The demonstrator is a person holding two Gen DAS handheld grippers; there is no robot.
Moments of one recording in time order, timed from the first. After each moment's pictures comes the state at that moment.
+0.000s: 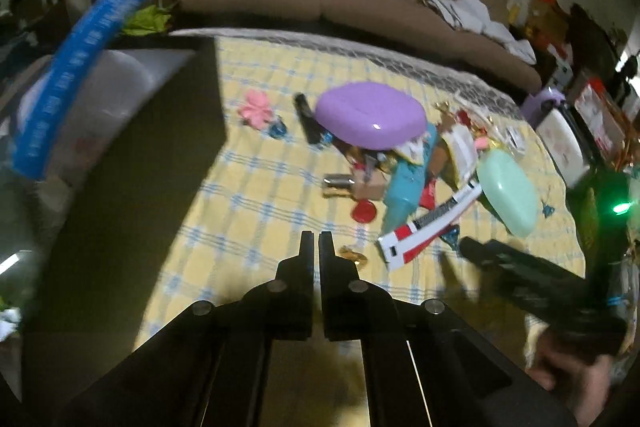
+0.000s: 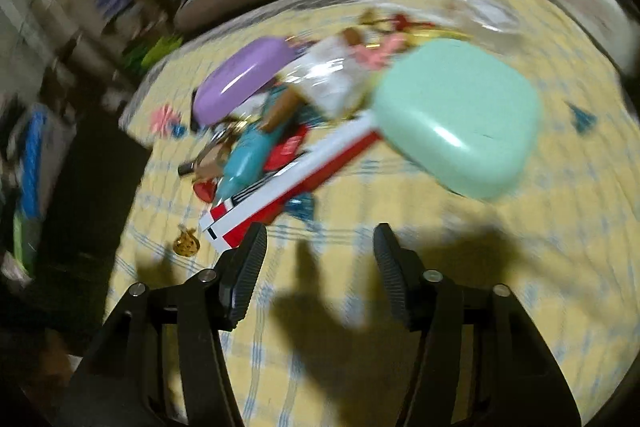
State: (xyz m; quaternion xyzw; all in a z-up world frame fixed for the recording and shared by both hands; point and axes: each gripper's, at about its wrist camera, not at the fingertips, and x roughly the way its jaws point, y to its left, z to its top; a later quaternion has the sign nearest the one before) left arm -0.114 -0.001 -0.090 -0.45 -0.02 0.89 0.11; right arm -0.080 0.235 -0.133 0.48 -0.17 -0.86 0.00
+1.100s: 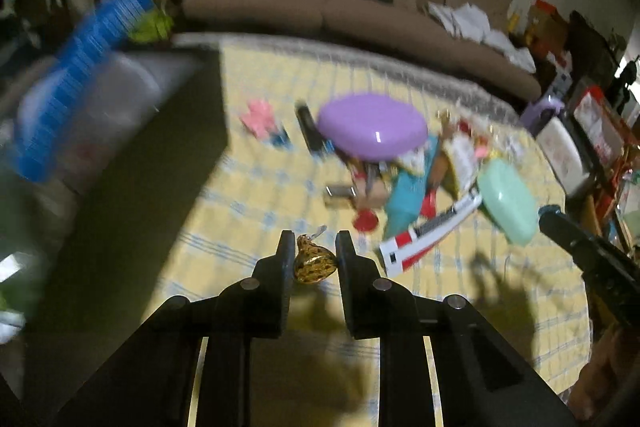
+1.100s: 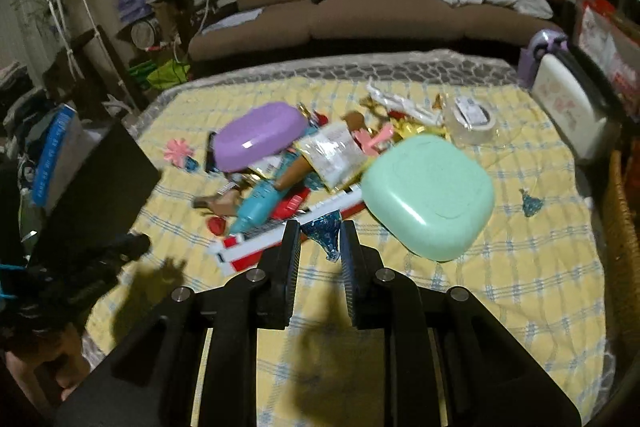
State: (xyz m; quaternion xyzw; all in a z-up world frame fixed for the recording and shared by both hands) left arm -0.110 -0.004 -0.081 -0.42 -0.03 0.90 0.11; right arm -0.048 0.230 -0.059 0.39 -0.09 -0.91 -0.02
